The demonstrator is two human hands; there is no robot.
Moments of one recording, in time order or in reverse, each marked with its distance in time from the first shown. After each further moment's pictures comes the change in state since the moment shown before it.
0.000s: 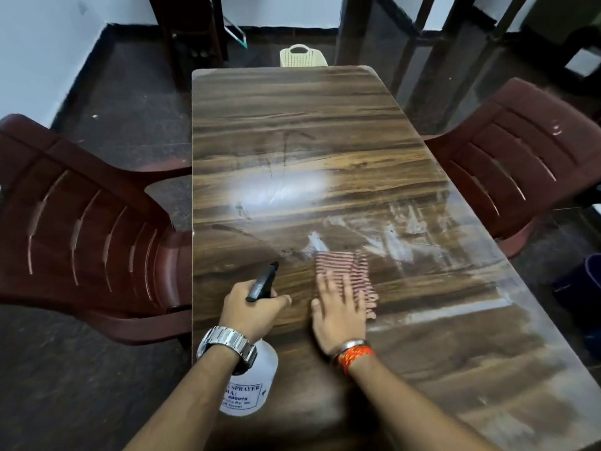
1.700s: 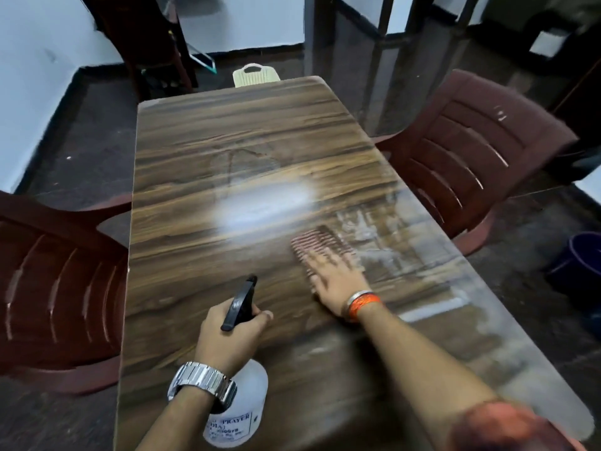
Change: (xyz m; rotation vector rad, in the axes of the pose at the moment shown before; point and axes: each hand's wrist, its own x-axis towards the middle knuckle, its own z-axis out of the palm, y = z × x) left_hand -0.030 0.057 0.083 0.026 0.028 0.120; right_hand 0.105 0.147 -0.045 -0.061 -0.058 -0.312
